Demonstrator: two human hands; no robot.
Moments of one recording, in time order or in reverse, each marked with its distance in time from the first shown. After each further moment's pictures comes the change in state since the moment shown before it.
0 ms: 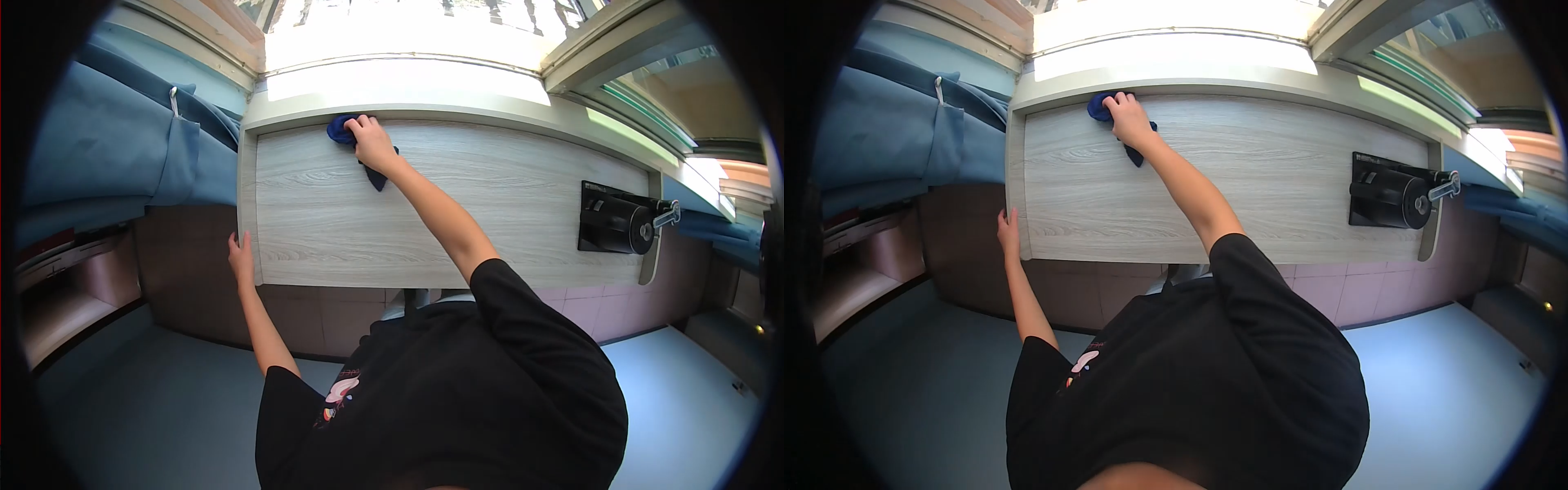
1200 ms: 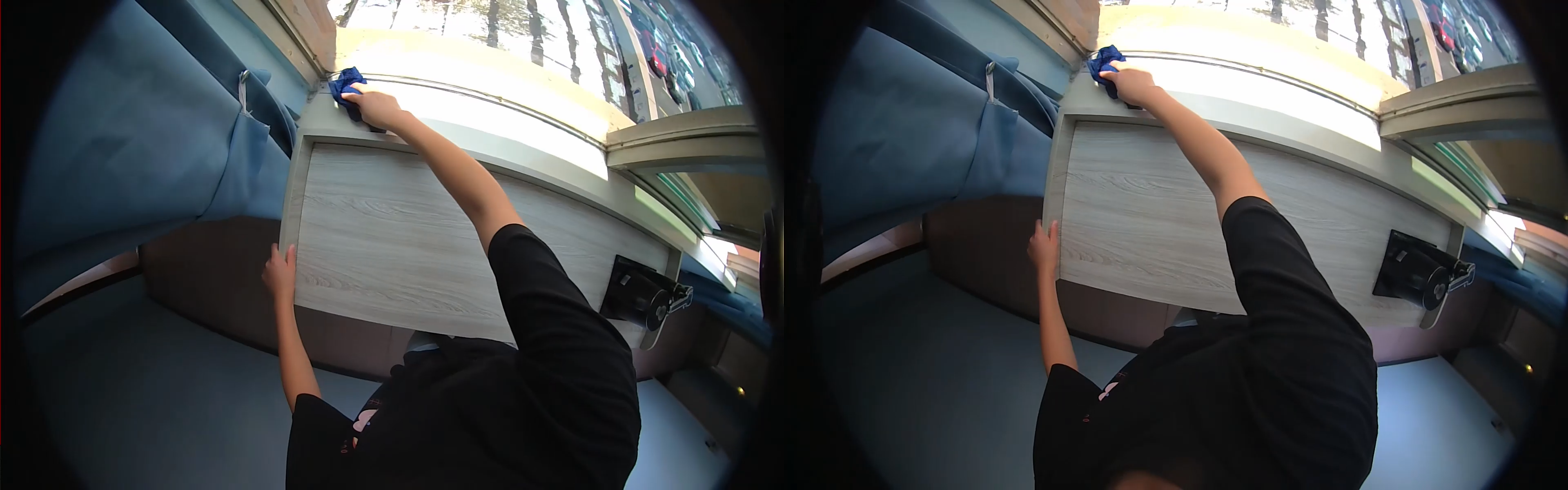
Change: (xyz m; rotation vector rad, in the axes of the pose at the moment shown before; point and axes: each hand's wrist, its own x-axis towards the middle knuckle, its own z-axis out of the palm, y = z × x) left_hand 0.017 -0.002 0.008 0.349 0.033 0.173; right_hand 0.196 -0.030 0.074 -0.167 -0.398 -0.140
